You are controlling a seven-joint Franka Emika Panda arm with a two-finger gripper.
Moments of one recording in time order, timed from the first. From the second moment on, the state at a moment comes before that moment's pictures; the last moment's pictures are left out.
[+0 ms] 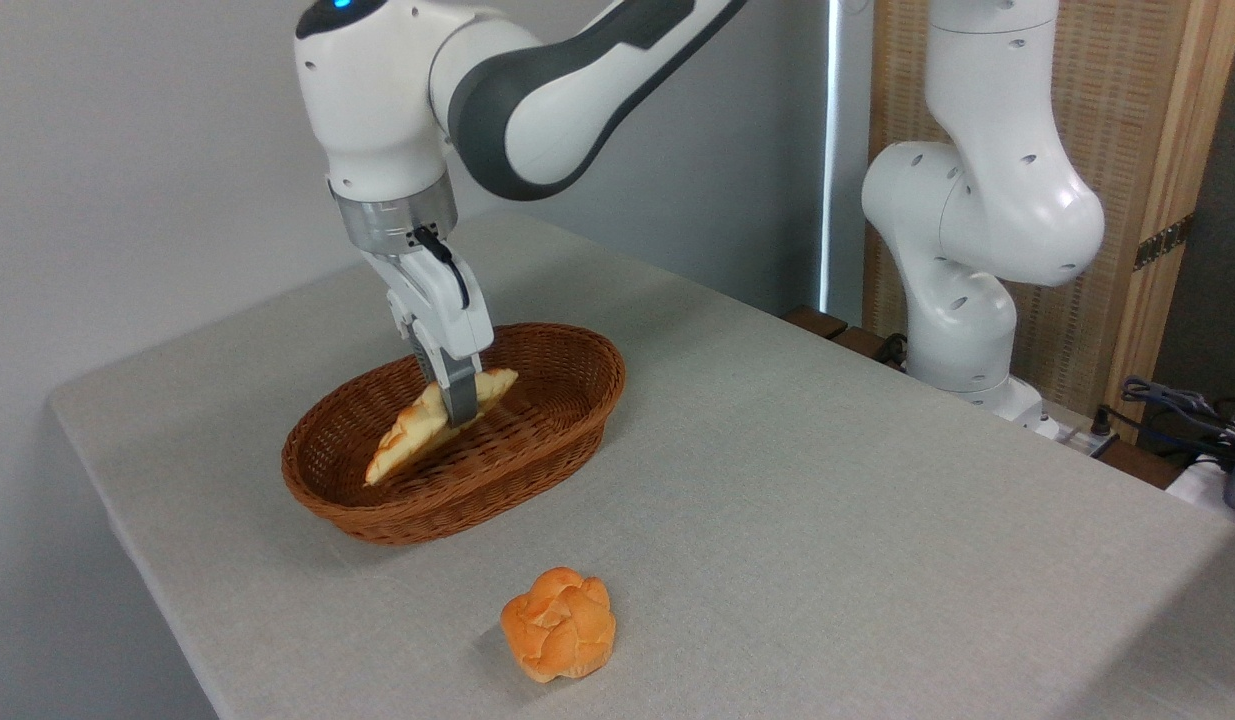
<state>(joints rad) -0.04 0.03 -0.22 -1.91 -0.18 1.92 0.69</state>
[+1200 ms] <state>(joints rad) 0.01 0.02 0.15 -1.93 -0.09 1.55 1.38</state>
